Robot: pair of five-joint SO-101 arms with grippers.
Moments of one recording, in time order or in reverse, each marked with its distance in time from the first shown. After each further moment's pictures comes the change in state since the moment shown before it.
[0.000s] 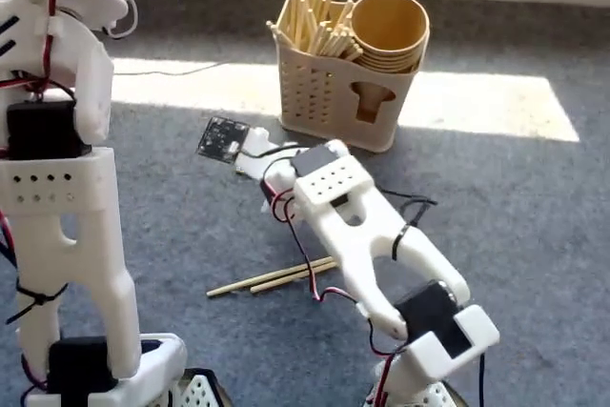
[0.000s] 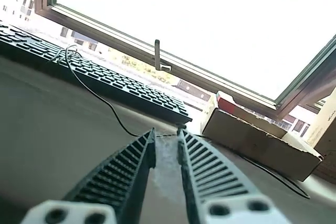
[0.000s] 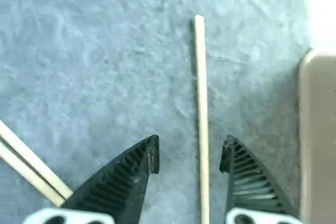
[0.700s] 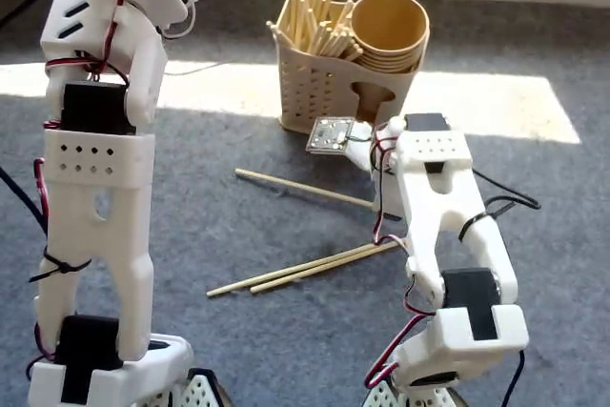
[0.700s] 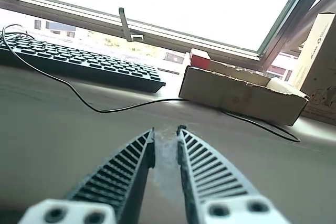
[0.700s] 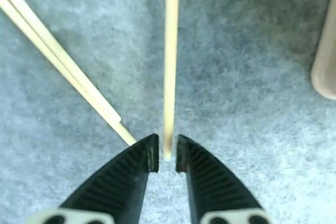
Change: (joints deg) left arm 8.0 6.2 0.0 -2.1 -10.5; right arm 27.4 -1.5 -1.8 18.7 28.0
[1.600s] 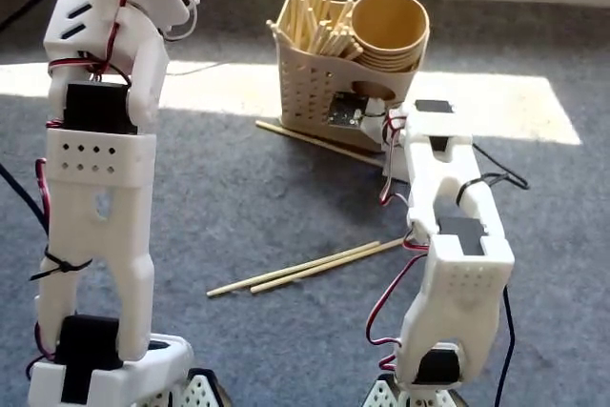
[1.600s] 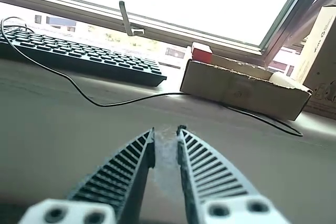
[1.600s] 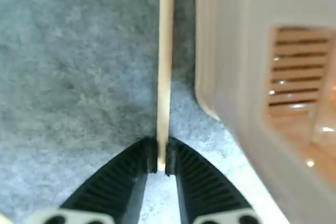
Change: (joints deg) left arm 0.0 0.0 1.1 0.0 0.0; right arm 6.0 25.3 -18.9 -12.8 6.5
